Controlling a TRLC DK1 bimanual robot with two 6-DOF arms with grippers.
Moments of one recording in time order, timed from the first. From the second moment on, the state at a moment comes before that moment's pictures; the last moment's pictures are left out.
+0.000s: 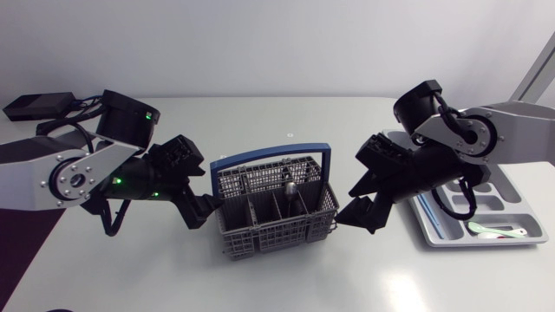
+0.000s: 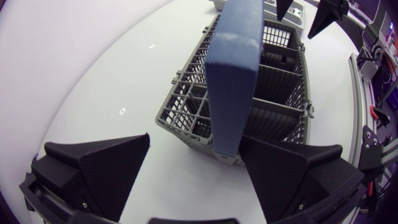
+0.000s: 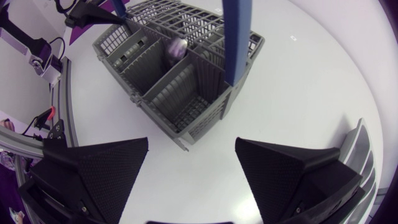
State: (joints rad) left arm -0.39 1.38 0.79 -0.27 0.20 0.55; right arm 0.30 1.46 0.92 -0.65 -0.42 -0.56
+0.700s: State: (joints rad) left arm -0.28 1.22 0.82 -0.41 0.33 0.59; right arm 0.36 1.31 0.89 -0.67 -0.35 -0.52
